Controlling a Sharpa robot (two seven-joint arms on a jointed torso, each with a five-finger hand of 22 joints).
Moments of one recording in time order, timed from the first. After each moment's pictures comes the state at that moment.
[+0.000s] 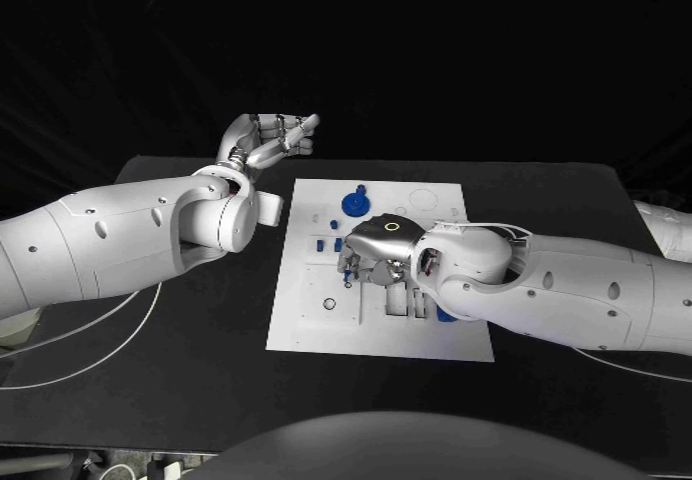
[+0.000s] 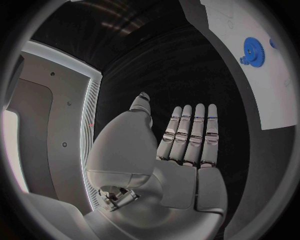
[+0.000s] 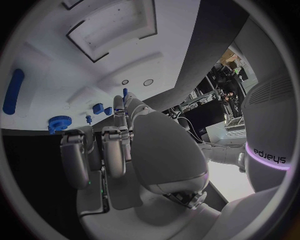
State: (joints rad) left arm 1.34 -0.72 -0.22 1.38 -0.03 -0.53 0.54; left_hand 1.29 -0.08 -0.09 0.29 0.26 0.91 0.21 0.10 0.09 0.94 0.18 0.14 0.06 0.75 0.16 0.42 0.24 0.17 0.75 0.28 0.07 0.58; right arm 1.21 -0.64 -0.19 1.62 -1.72 -0.21 -0.11; right_hand 1.55 0.00 0.23 0.16 0.06 1.13 0.12 0.08 0.10 1.21 0.07 0.07 0.06 1.47 0.00 1.57 1.31 0.01 1.47 0.11 1.57 1.31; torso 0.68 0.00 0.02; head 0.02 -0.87
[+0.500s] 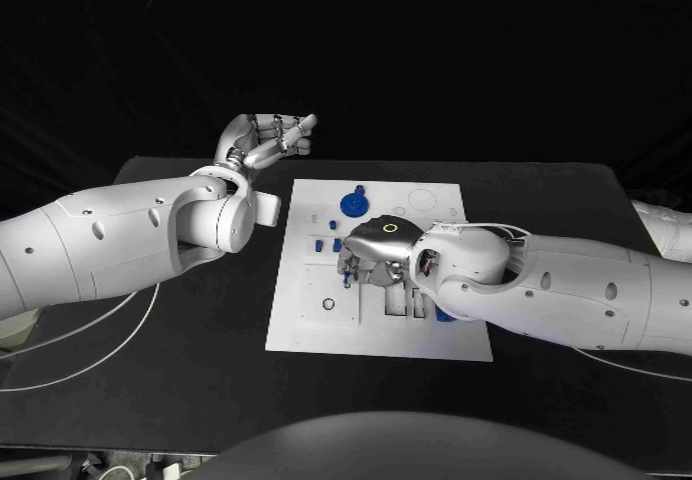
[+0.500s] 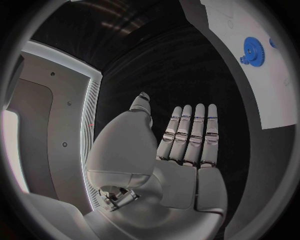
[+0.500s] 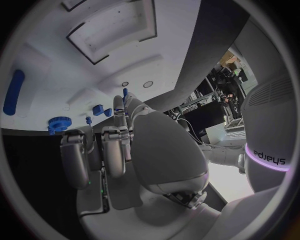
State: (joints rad) left arm 1.34 -0.72 -0.22 1.38 -0.03 -0.53 0.54; left_hand 1.29 -0.08 -0.09 0.29 0.26 0.91 0.21 0.10 0.09 0.94 0.18 0.14 0.06 0.75 0.16 0.42 0.24 0.17 0.75 0.28 0.07 0.58; right arm 1.21 -0.64 -0.19 1.62 -1.73 -0.19 -0.11; right_hand 1.55 0.00 0.23 0.16 0.06 1.13 0.12 0.08 0.10 1.21 0.08 0.07 0.06 1.46 0.00 1.57 1.31 0.01 1.47 0.11 1.57 1.31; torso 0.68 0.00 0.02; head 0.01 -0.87
